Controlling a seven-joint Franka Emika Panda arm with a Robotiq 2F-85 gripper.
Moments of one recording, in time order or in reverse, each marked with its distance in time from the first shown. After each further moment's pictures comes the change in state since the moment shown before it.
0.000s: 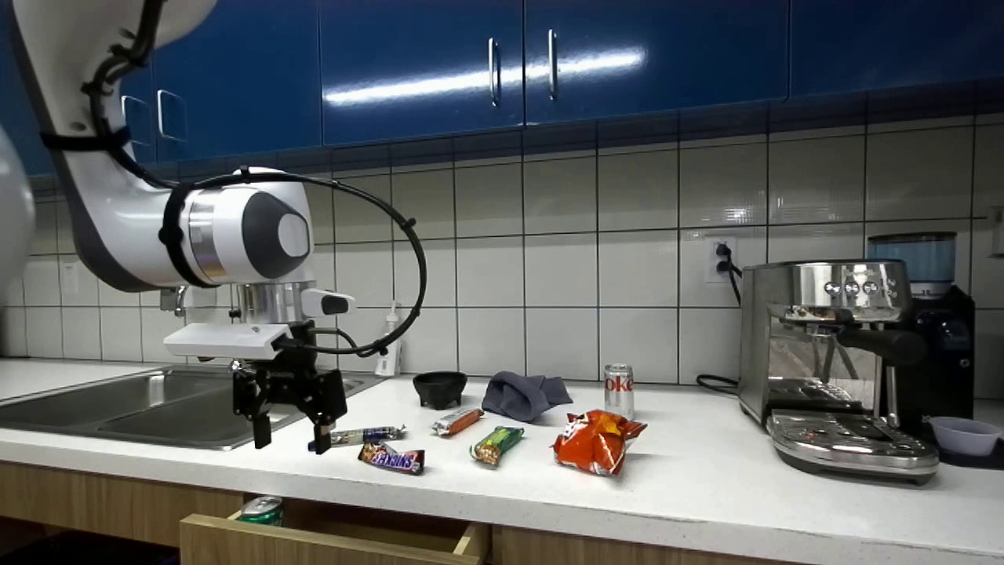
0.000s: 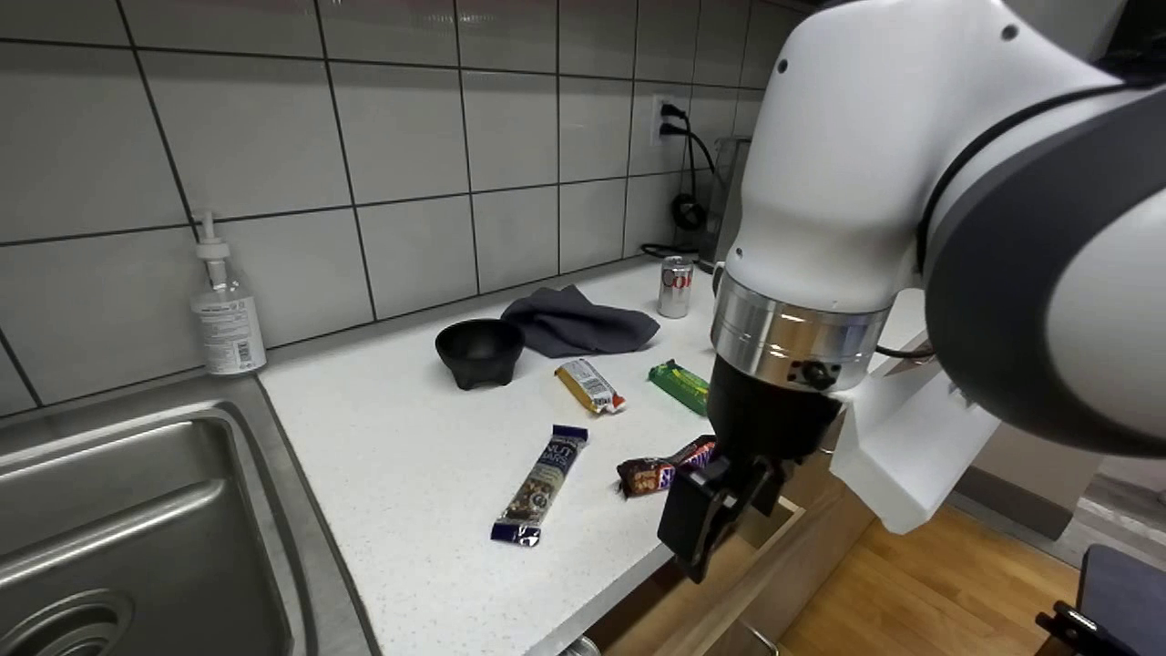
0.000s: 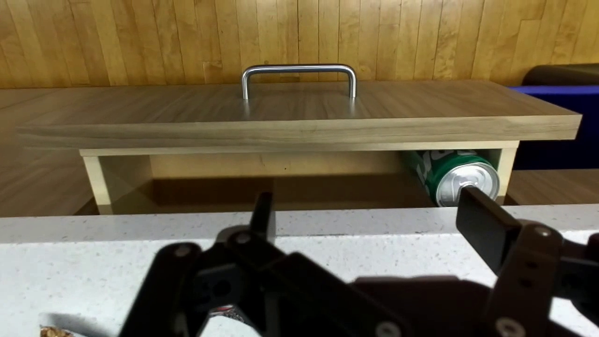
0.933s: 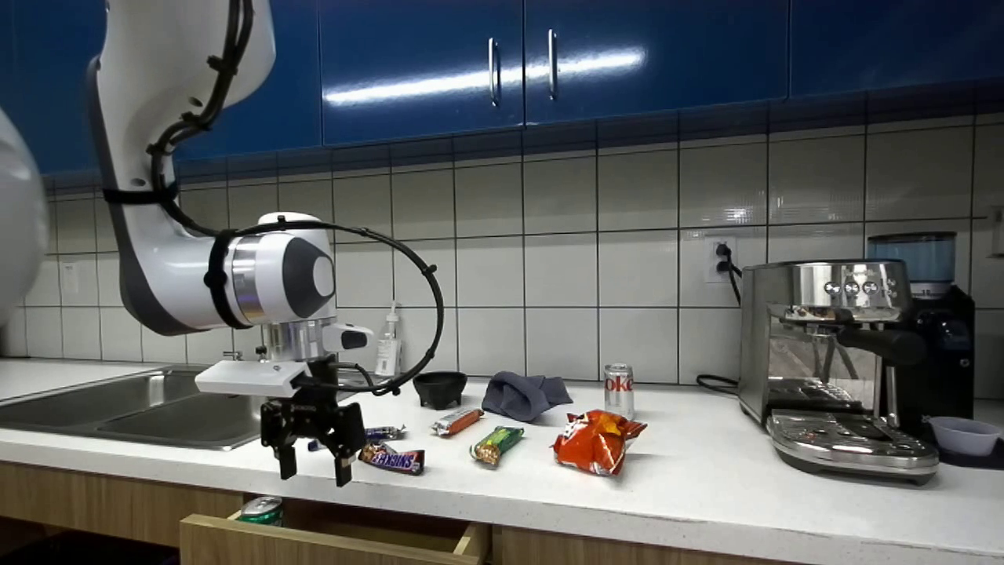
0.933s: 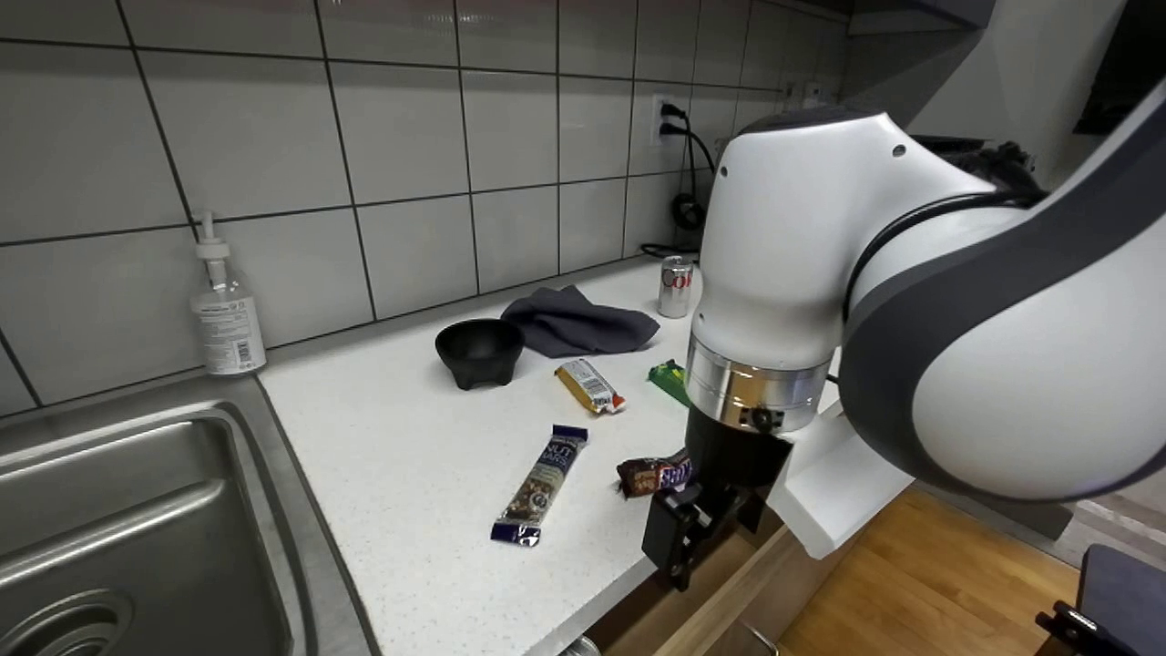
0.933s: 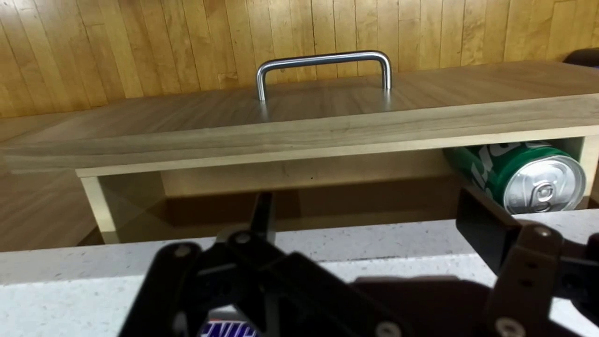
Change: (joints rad) arm 0.048 0.177 -0.105 0.073 -0.118 0.060 0.132
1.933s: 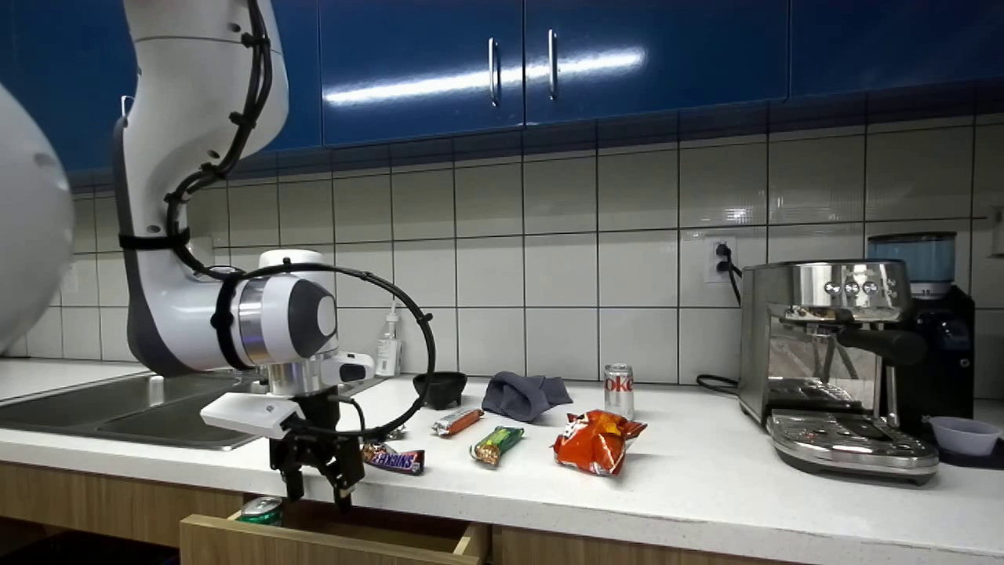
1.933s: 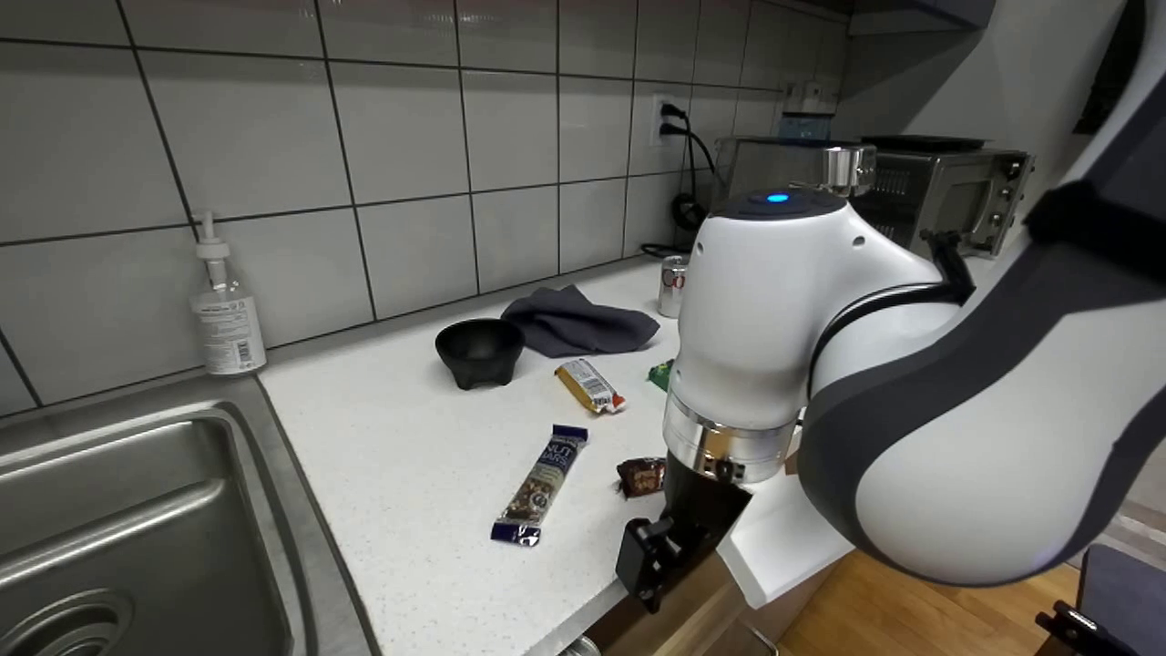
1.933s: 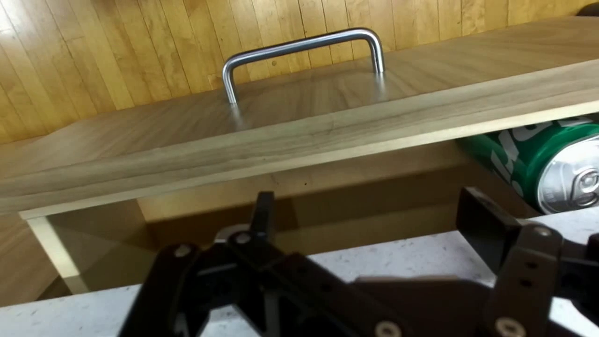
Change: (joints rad) arm 0.111 0.150 -0.107 0.043 -0.005 0.137 0.128
